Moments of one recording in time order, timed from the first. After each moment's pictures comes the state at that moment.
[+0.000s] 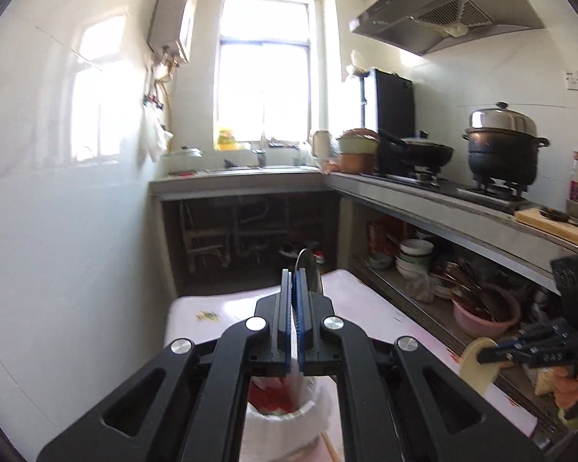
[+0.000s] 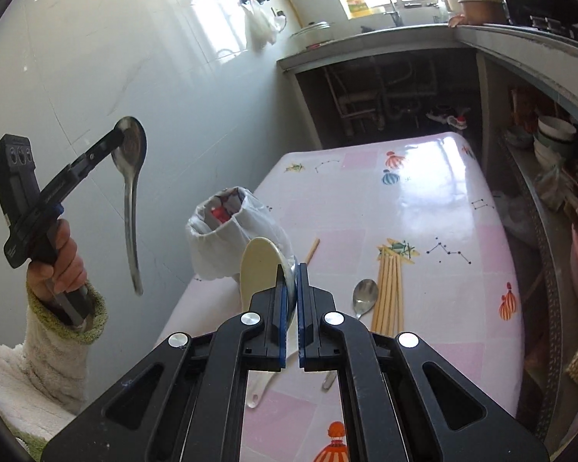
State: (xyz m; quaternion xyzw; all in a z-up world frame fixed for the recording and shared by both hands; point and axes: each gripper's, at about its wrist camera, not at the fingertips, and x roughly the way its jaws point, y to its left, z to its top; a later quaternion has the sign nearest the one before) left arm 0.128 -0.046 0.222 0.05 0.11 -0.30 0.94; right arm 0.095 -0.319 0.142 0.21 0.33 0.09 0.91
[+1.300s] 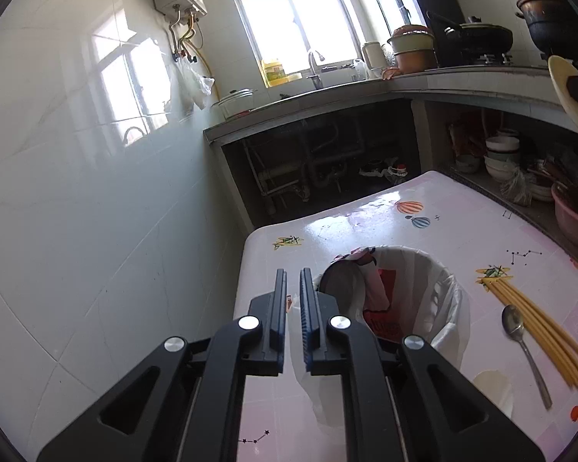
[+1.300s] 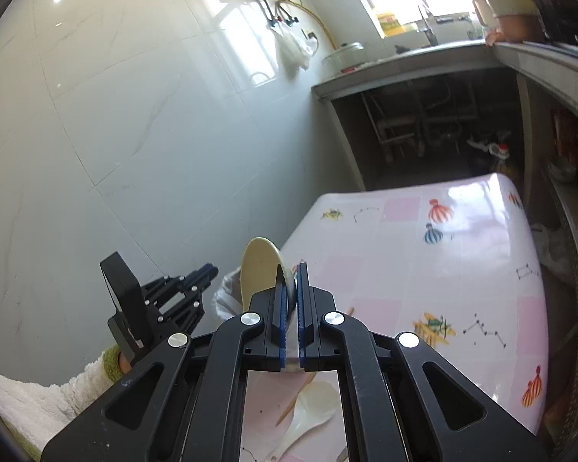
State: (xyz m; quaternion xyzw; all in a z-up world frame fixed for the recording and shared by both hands) left arm 0.187 -0.056 0.099 0.18 0.21 -0.17 0.95; right arm 0.167 -0.335 0.212 0.21 0.26 0.16 0.93
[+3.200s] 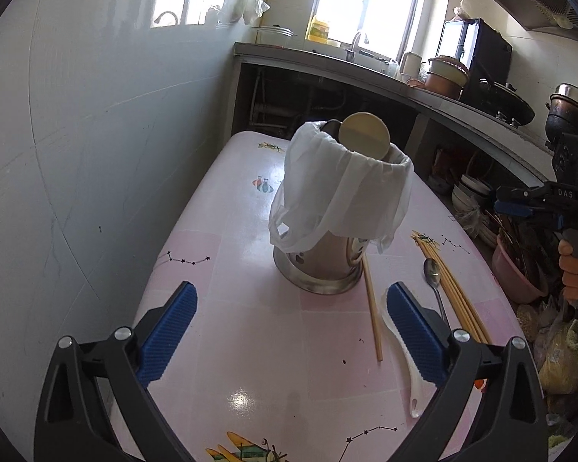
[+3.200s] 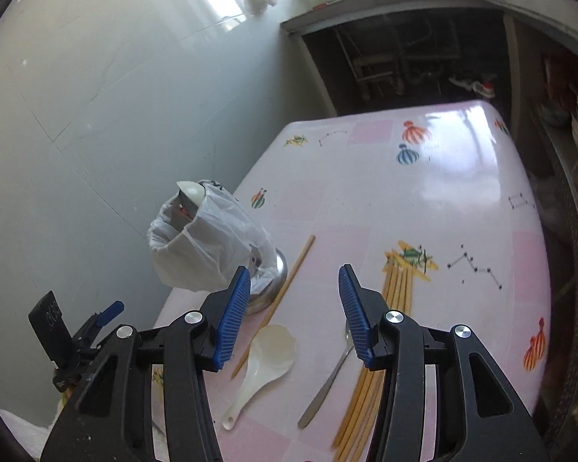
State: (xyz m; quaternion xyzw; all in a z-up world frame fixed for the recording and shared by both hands) left arm 0.096 0.026 0.035 -0.04 0.34 -0.21 0.92; right arm 0.166 -0.345 0.094 0.24 0.41 0.13 0.87
